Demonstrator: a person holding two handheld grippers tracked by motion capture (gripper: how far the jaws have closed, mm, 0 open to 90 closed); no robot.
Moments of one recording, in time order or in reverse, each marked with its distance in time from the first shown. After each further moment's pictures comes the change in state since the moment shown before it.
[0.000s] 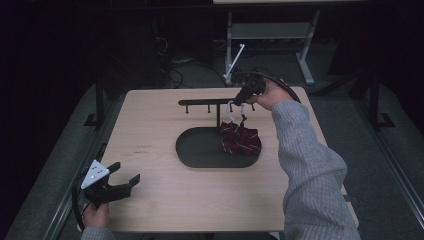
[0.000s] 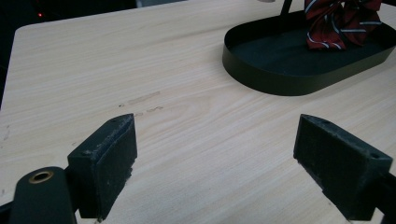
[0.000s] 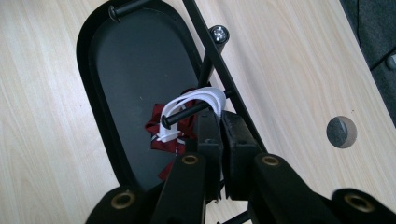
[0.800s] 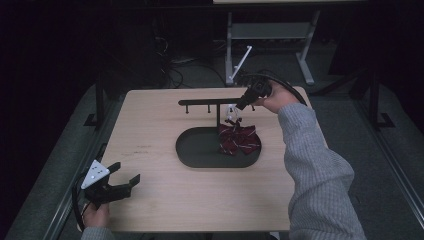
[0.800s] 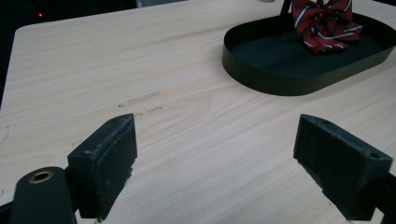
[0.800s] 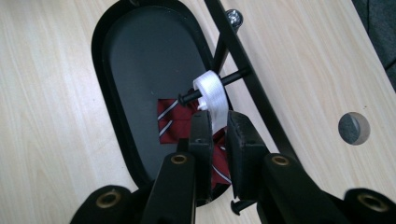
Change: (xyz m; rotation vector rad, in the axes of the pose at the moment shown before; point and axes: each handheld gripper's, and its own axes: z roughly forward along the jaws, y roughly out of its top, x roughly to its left) left arm -0.001 0.000 0.000 -0.002 0.001 -0.005; right arm 0.003 -0.016 -0.006 -0.024 0.035 0.000
